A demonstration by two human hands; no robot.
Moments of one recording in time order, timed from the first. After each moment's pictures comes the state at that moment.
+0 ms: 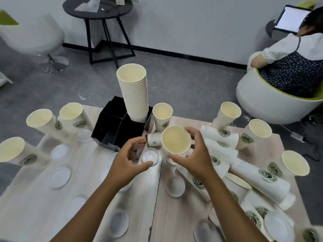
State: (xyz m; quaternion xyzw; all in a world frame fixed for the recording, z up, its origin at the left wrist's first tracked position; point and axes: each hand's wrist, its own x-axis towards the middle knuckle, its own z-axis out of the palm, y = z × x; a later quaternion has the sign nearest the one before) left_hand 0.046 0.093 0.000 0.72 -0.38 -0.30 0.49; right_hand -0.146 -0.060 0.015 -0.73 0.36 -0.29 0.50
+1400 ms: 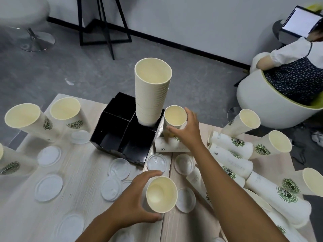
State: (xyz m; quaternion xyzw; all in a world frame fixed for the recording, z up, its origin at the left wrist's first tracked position) left_hand 0.071 0.124 -0.063 0.66 -0.49 -0.43 0.38; right_hand -0.007 -0.165 -0.072 -0.77 0.46 -0.23 0.39
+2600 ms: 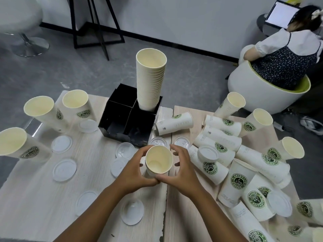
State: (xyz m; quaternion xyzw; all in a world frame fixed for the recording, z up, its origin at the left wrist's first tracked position) left_hand 0.076 0.146 -0.060 0.67 -0.48 -0.39 0.42; right_hand -0.111 0.046 -0.042 -0.77 0.40 -0.16 0.47
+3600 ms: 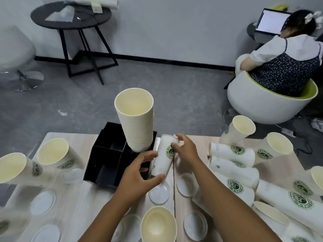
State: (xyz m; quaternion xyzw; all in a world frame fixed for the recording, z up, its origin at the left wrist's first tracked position) left_hand 0.128 0.012 -0.030 0.69 -0.44 -0.35 0.45; right_hand -0.007 -0.193 -0.110 -0.67 0.55 -0.19 0.46
